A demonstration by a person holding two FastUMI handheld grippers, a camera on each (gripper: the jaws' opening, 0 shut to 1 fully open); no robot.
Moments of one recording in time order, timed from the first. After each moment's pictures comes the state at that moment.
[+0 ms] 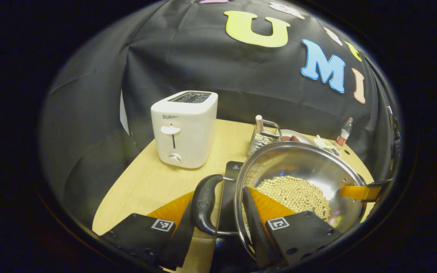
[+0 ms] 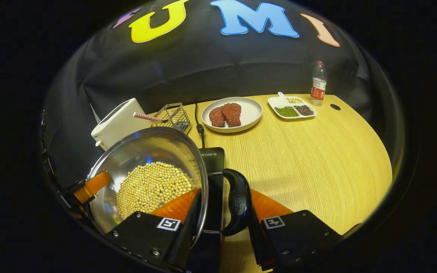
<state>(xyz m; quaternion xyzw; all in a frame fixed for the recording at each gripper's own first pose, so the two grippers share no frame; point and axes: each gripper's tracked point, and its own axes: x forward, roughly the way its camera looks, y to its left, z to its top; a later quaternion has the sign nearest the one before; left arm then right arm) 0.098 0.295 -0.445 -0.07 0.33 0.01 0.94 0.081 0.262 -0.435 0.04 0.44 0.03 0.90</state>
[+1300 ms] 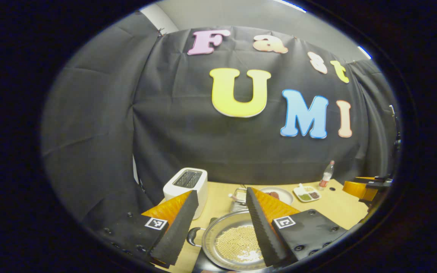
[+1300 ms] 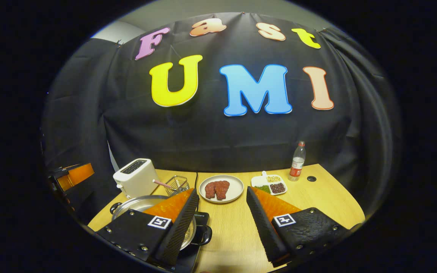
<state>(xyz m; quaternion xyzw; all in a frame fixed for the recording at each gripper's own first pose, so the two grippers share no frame) 0.071 0.237 -0.162 -0.04 0.13 0.04 0.99 0.102 0.205 -0.195 0.00 0.21 0.04 0.98</state>
